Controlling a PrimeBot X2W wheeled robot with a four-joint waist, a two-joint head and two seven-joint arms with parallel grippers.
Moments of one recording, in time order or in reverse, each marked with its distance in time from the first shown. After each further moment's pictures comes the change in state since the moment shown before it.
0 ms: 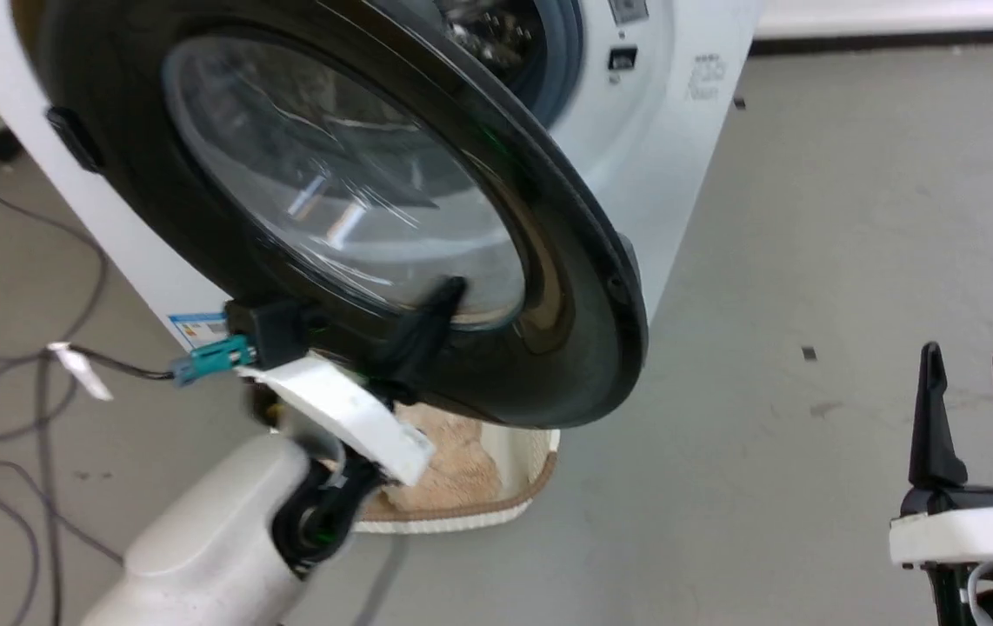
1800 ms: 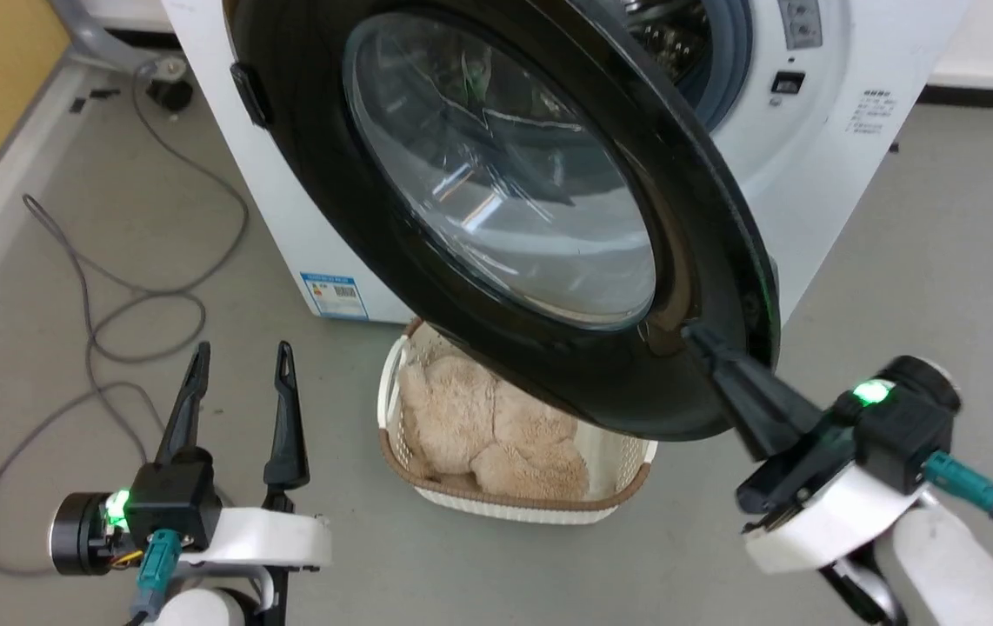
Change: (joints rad) left arm 0.522 -0.244 0.689 -0.277 1.078 0.278 -0.019; right arm -0.212 -0.306 0.656 -0.047 0.124 0.000 0.000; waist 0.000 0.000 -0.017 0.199
